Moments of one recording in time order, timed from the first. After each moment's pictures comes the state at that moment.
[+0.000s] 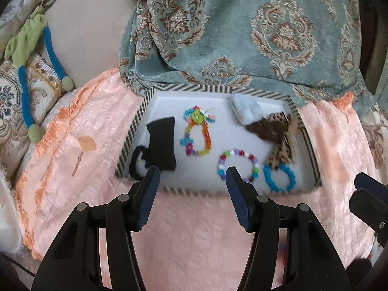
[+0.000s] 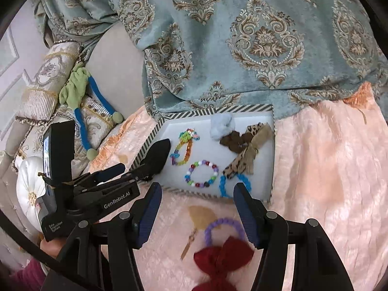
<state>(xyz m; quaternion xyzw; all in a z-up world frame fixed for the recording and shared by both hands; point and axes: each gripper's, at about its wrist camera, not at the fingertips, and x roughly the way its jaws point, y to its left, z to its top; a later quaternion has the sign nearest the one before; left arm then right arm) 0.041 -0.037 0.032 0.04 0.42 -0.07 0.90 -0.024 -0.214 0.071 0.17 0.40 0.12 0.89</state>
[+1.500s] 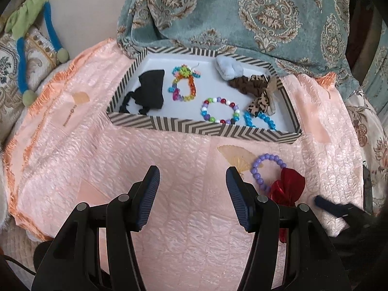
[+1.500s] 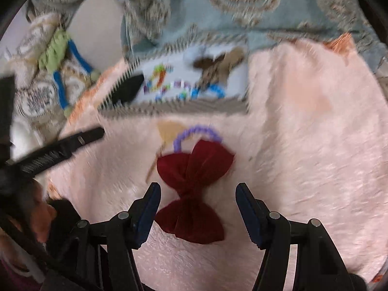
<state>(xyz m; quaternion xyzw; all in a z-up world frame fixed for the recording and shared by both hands) -0.026 -0.029 0.004 0.01 0.47 -0.10 0.88 -0.081 -0.200 -0.018 0.13 0.51 0.08 0.84</state>
